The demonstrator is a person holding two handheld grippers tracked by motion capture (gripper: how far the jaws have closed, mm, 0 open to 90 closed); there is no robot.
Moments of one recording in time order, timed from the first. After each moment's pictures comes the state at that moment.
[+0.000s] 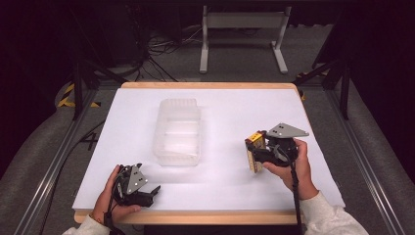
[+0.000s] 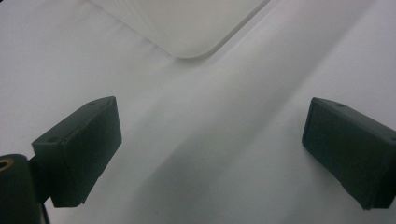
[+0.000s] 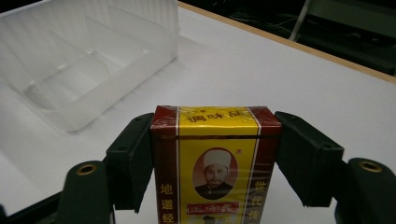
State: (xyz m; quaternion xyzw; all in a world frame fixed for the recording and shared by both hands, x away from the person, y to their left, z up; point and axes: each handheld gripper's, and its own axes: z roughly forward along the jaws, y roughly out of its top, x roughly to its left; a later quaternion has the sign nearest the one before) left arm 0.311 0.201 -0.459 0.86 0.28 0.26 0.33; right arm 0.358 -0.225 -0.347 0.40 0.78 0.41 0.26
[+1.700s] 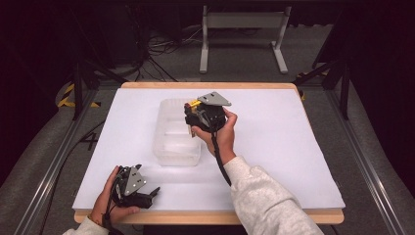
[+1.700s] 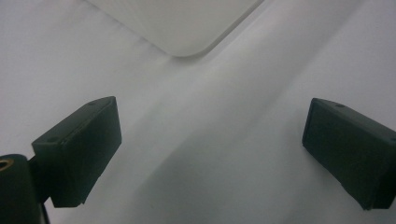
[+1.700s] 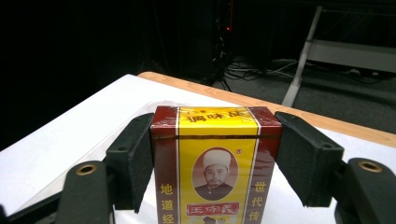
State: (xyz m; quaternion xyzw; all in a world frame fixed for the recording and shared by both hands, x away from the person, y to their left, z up) left arm 0.308 0.203 -0.460 0.86 0.28 0.26 0.34; right arm 0.447 -0.055 -0.334 0.43 0.70 0.48 0.30
